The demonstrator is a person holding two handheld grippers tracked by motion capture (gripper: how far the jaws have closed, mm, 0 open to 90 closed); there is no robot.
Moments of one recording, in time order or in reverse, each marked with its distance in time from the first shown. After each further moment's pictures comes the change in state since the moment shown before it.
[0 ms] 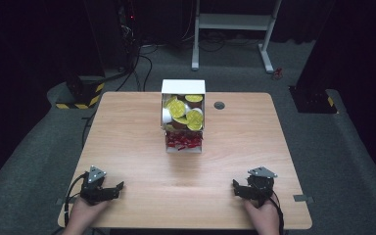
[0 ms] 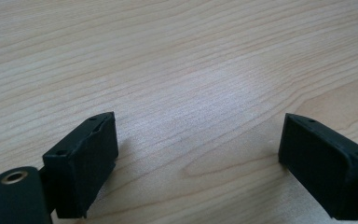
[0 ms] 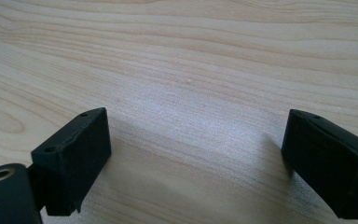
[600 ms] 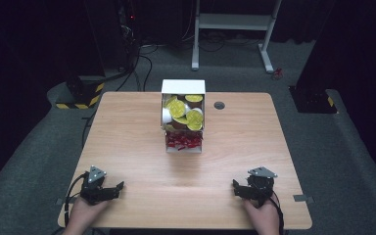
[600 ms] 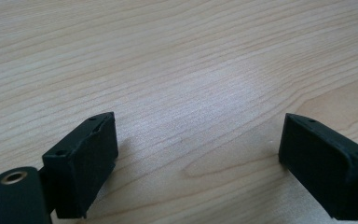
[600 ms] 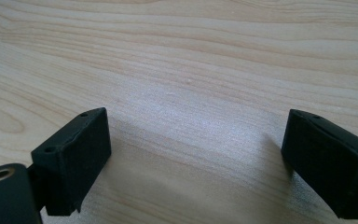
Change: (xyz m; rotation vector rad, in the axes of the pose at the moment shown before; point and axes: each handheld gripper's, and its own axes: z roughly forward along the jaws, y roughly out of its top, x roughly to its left) left arm -0.001 0.001 0.000 0.004 0.000 -0.004; right arm 0.000 0.000 0.000 -0.001 0.000 0.000
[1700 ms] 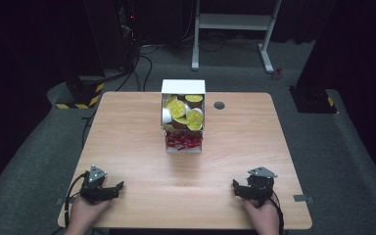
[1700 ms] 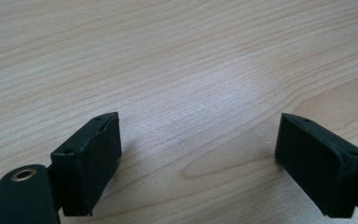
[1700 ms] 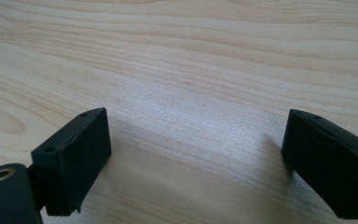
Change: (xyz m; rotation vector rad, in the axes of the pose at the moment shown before) left arm -0.001 0.003 -0.002 0.003 0.004 0.020; right arm 0.000 0.000 0.000 0.001 0.000 0.000
